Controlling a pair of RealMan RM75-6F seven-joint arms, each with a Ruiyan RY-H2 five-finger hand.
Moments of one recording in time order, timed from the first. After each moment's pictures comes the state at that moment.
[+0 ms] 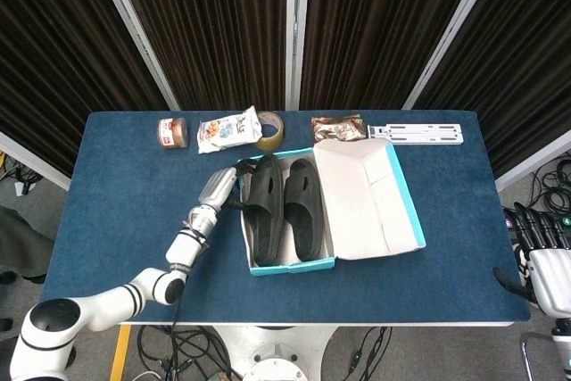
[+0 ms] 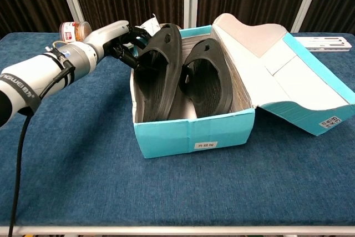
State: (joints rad) left arm -0.86 -1.88 -0.31 -0.99 1.14 0.81 -0.37; right arm 0.06 -0.94 0.04 -1.71 -1.57 1.50 0.04
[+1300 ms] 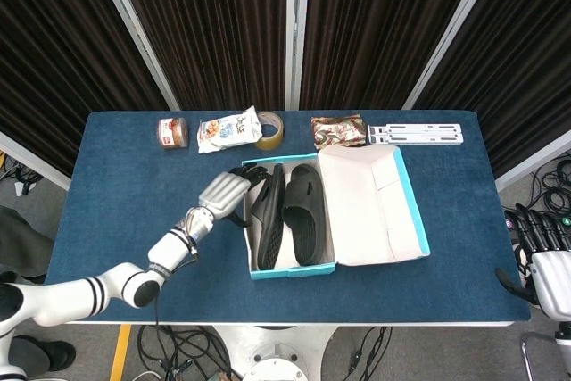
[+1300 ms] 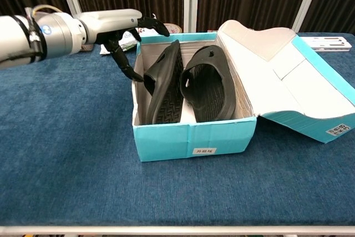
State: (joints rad) left arm -0.91 -1.54 -0.25 -1.43 1.12 0.73 0.13; right arm 0.05 -0.93 0.03 -1.70 -1.59 1.52 0.06
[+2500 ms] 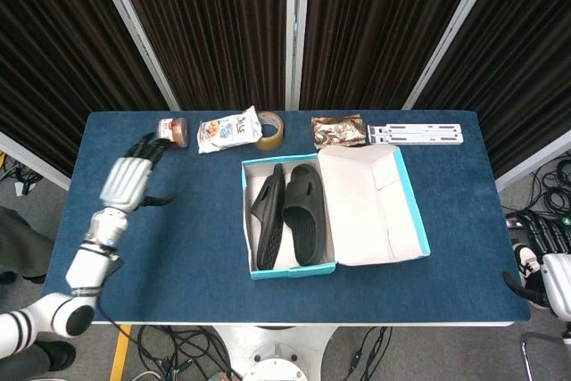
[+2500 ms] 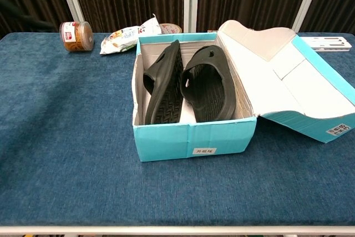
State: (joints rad) left arm -0.60 -1.30 -0.16 -1.56 1.17 1.20 0.05; right arm 0.05 -0.96 0.03 -1.61 -1.53 1.46 0.21
